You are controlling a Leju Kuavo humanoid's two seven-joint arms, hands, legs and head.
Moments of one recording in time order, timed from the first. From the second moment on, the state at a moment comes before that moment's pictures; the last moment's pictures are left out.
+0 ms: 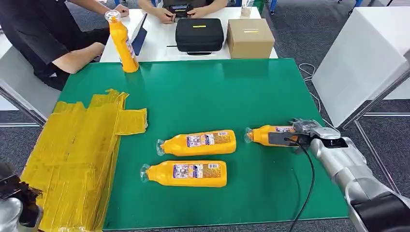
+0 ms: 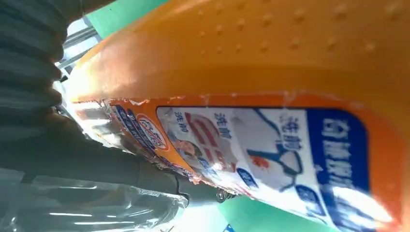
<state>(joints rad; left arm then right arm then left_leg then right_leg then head) -0.17 0.15 0.09 -1.50 0.10 0.50 -0.53 -0.66 -0.45 0.43 -0.69 1.04 0.30 0.04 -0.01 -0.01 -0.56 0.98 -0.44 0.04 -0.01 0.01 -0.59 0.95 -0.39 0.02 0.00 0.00</state>
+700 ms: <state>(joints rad) -0.23 0.14 0.08 -1.44 0.10 0.49 -0.54 -0.62 -0.45 0.35 -0.72 1.07 0.29 0.07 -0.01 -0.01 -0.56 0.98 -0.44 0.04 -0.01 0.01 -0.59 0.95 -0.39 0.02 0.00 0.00</state>
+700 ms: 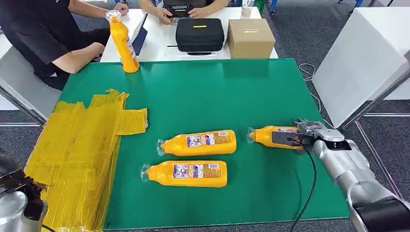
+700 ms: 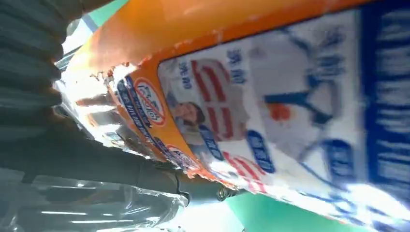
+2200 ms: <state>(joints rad) -0.30 0.13 0.04 -1.34 0.14 0.48 -0.57 -0.57 -0.53 0.19 -0.74 1.15 0.37 -0.05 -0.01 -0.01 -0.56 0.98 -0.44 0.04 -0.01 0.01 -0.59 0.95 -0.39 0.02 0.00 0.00</state>
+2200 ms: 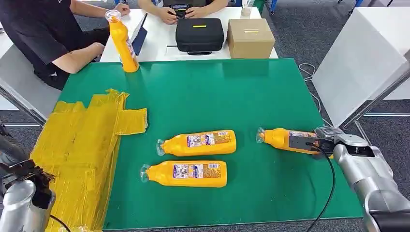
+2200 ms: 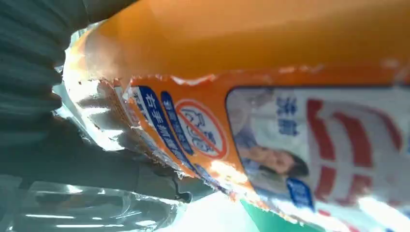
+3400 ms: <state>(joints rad) -0.06 0.10 0.15 -1.55 0.25 0.31 -0.49 -0.70 -0.32 0.08 -1.25 0.51 0.24 0.06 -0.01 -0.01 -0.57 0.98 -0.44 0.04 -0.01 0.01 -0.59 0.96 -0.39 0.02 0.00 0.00</state>
